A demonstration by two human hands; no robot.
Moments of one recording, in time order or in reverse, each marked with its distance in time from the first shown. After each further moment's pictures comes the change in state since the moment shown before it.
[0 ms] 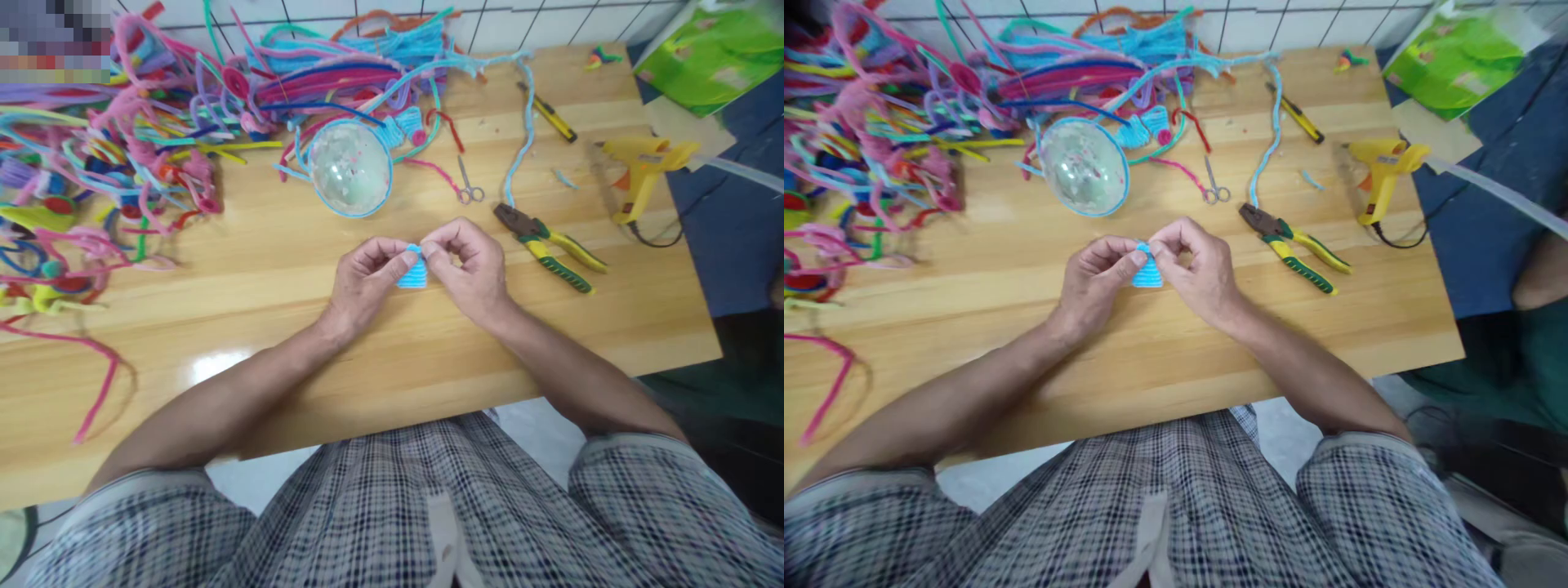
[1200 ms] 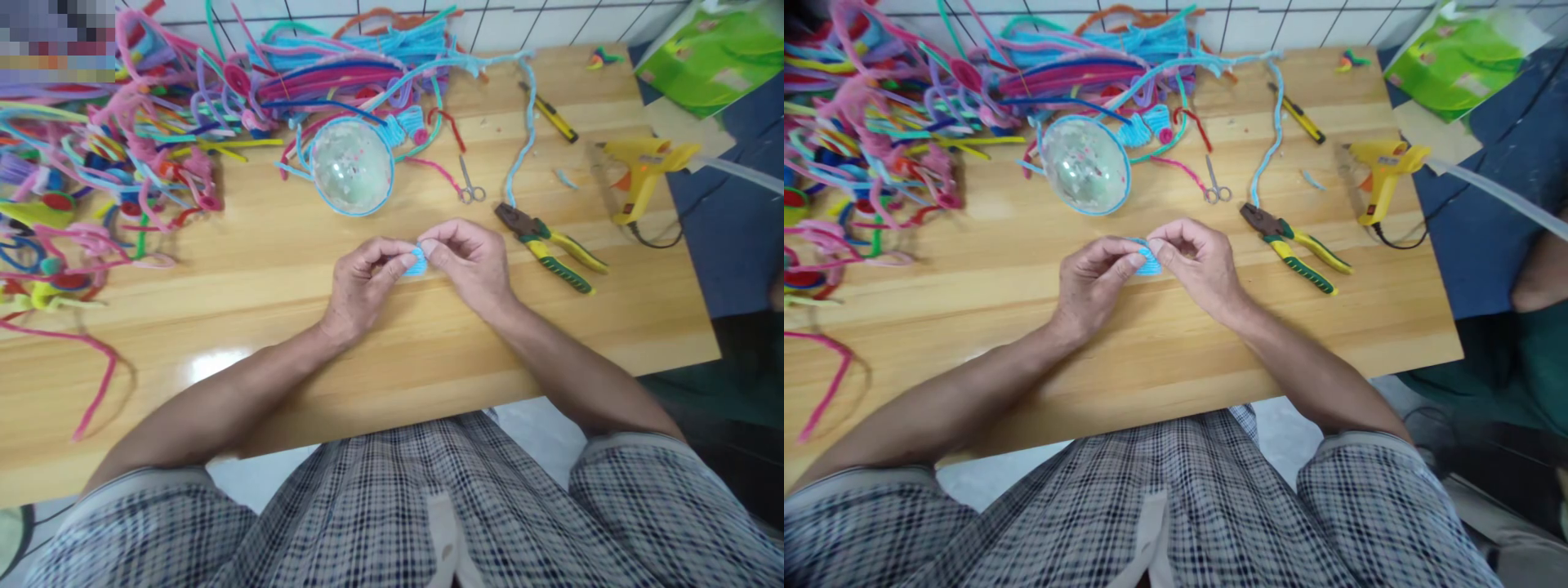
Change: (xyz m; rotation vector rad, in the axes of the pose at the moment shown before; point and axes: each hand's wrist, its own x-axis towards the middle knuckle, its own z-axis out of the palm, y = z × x) left_hand -0.003 -0.007 -0.008 0.263 -0.005 0.319; right_hand 0.006 0.008 -0.001 0.125 -0.061 0.105
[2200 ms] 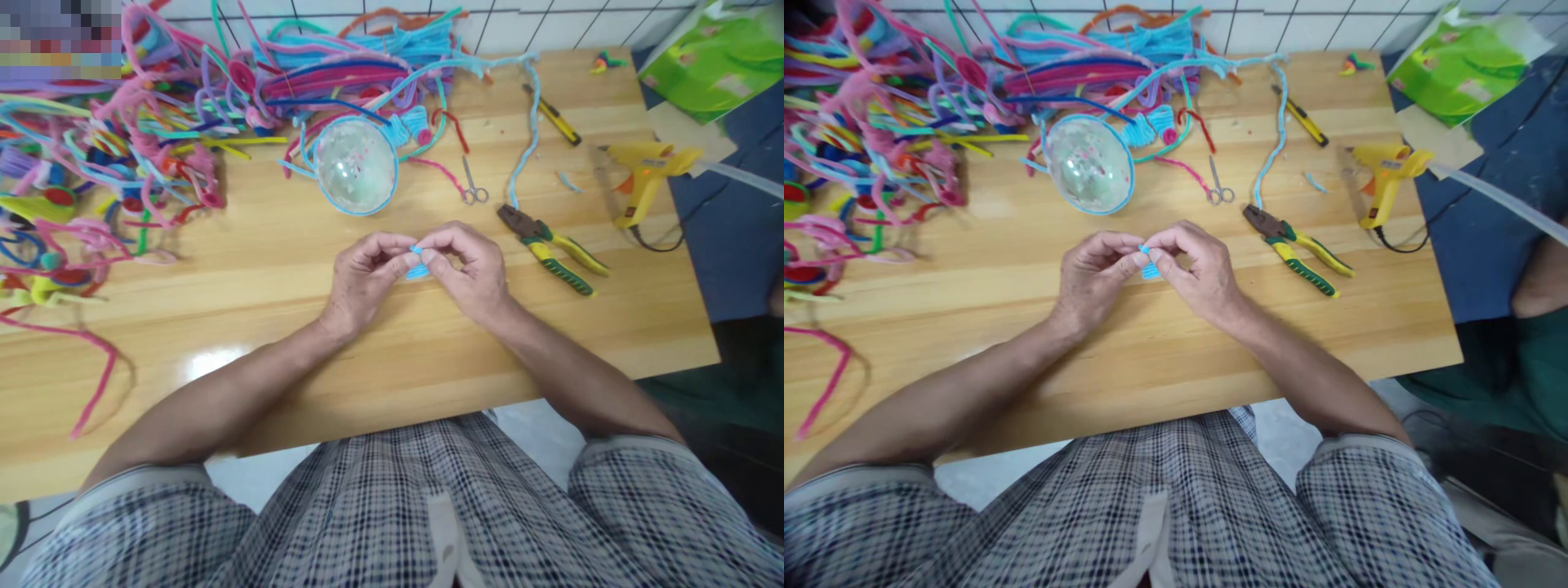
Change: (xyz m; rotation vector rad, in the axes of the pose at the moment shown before) left_hand 0.006 -0.006 0.004 -0.170 0.028 -0.101; right_hand -0.004 -0.002 -0.004 -0.236 -0.065 -0.257
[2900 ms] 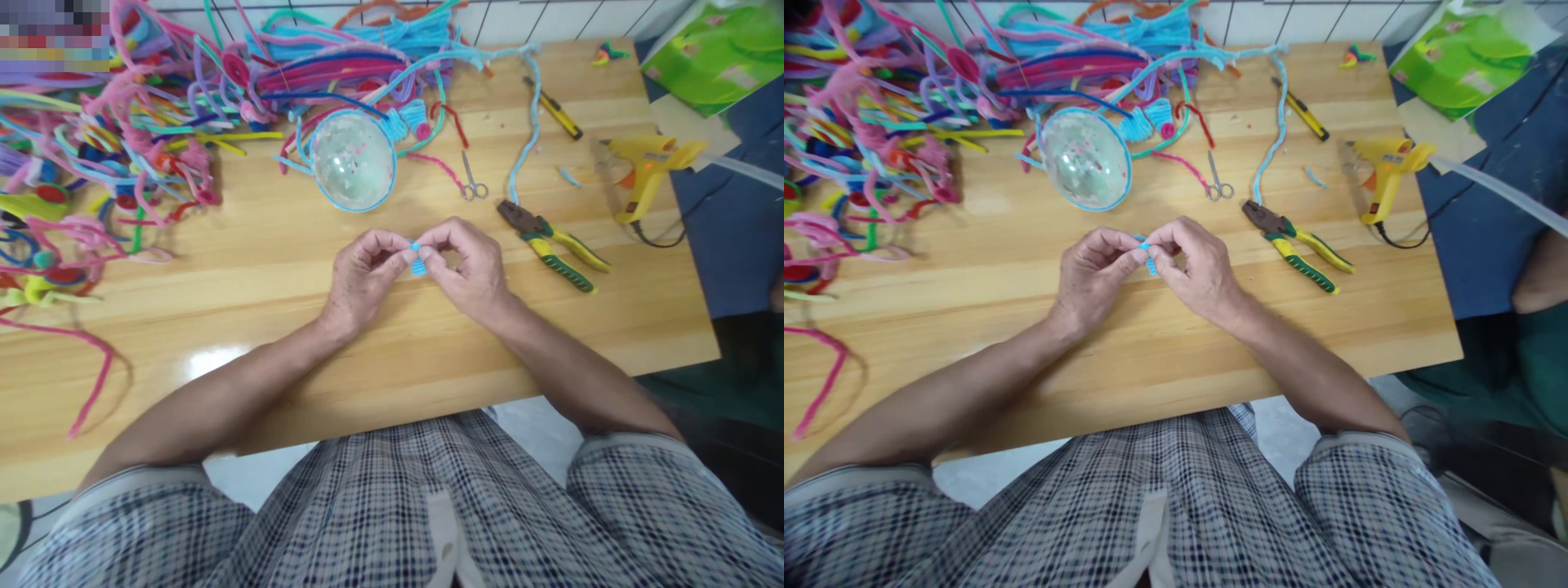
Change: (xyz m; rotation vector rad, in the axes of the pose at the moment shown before) left_hand -0.003 0.002 0.001 0.040 0.018 -0.055; right_hand 0.000 0.000 -0.001 -0.097 0.002 0.006
